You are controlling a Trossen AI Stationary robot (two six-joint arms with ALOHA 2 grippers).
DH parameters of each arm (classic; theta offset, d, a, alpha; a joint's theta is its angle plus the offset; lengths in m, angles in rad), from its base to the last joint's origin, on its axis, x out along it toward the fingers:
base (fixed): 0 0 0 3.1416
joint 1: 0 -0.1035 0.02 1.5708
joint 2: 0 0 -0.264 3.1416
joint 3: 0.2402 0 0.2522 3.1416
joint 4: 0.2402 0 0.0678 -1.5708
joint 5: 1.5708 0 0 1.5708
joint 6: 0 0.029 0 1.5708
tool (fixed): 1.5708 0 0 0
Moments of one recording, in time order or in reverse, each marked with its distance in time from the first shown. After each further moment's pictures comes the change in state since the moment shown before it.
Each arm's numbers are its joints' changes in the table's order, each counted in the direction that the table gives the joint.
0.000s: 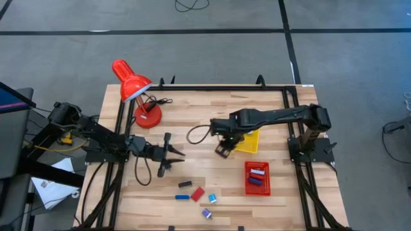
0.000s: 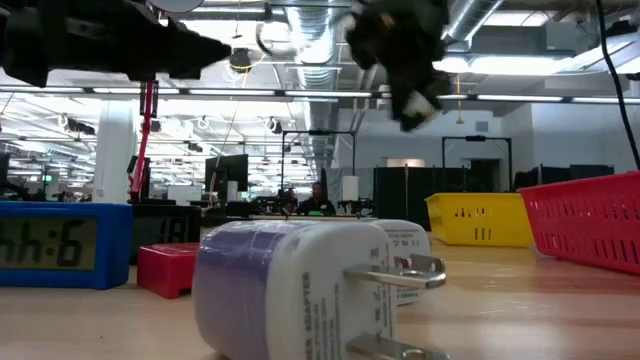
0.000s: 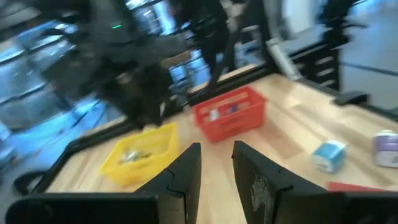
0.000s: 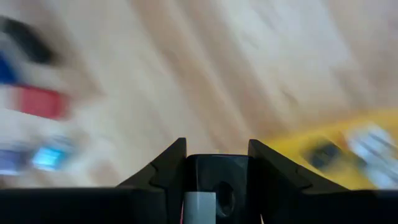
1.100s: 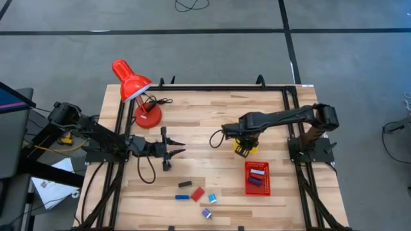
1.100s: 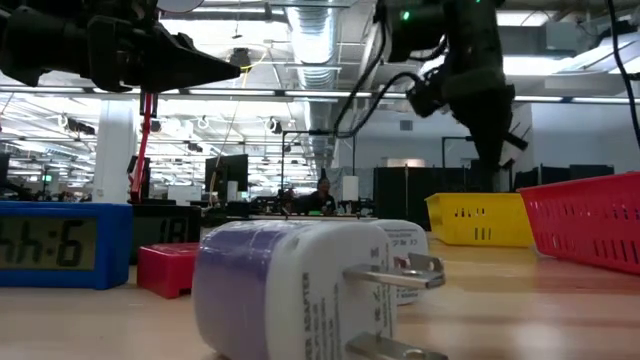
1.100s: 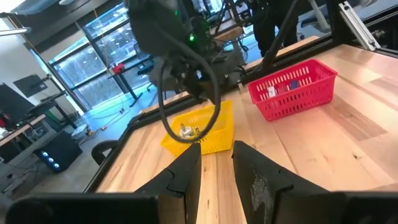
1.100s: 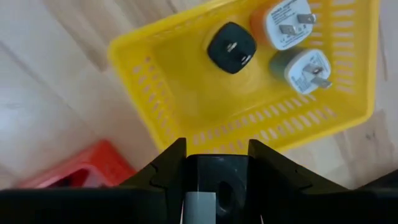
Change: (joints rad) left arm -0.003 0.000 -0.006 0.000 -0.244 0.070; right arm 0.038 -0.092 -0.297 0.136 0.090 -0.047
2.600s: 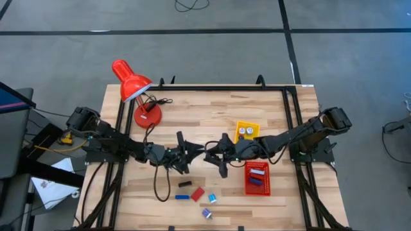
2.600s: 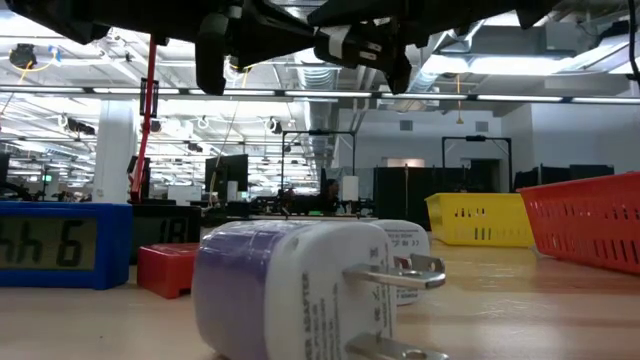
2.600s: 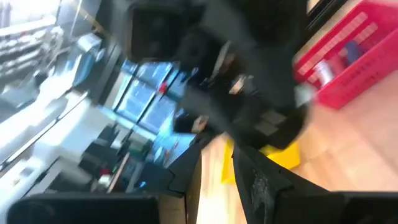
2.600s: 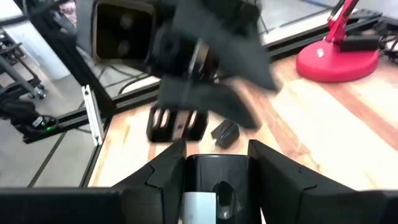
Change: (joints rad) left arm 0.051 0.333 0.367 -0.008 -0.197 0.530; right arm -0.289 -0.119 -0.386 -1.654 0.191 -0.115
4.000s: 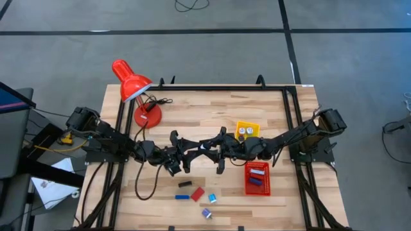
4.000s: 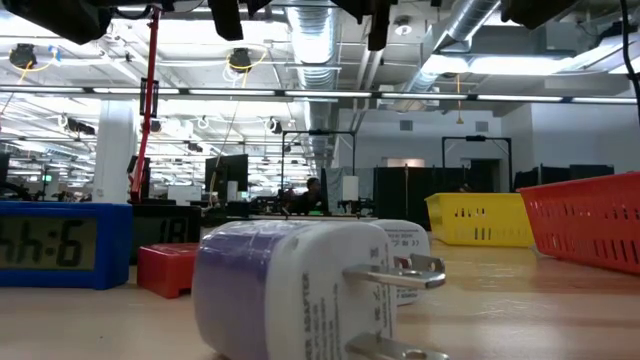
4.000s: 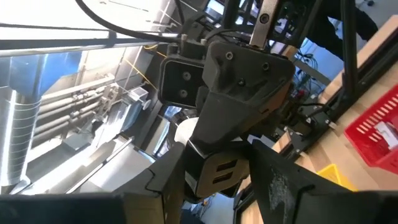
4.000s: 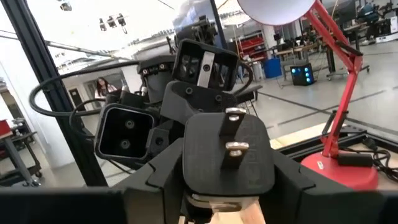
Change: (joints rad) left arm -0.017 0.005 -0.003 -0.317 0.113 0.213; right arm 0.004 0.098 0.000 -0.508 0.127 -0.162
